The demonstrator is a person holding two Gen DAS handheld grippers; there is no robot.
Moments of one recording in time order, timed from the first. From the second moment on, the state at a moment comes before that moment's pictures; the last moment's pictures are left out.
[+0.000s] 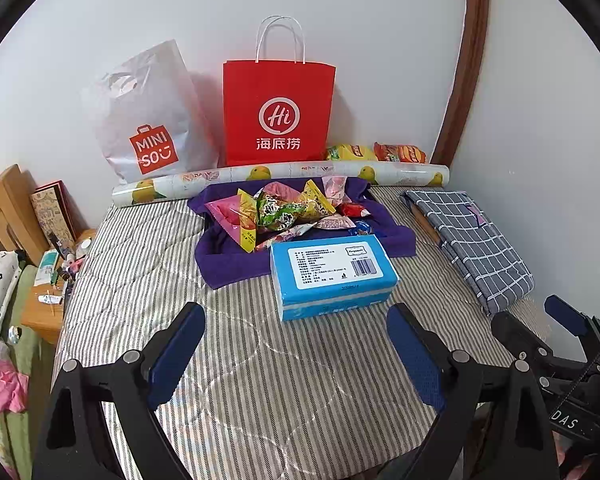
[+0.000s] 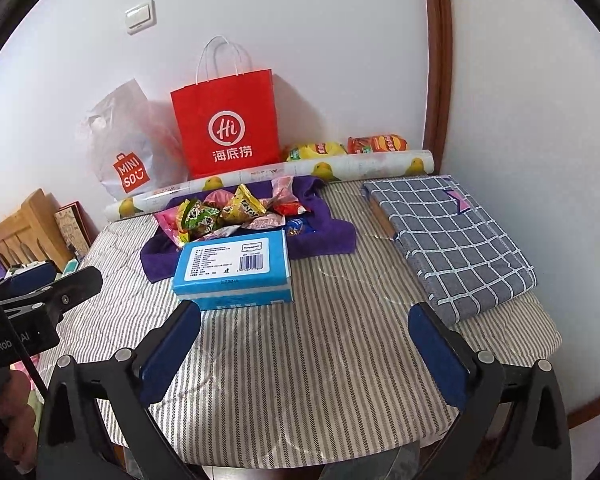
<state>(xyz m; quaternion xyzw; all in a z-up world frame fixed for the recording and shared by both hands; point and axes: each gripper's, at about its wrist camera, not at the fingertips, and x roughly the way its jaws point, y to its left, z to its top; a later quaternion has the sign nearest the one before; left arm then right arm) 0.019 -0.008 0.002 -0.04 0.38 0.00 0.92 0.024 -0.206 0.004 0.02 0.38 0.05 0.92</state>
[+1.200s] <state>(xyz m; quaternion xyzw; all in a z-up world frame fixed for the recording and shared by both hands) 0.015 -0.009 0.003 -0.04 0.38 0.00 0.92 0.015 -0.206 0.011 0.02 0.37 0.04 0.93</state>
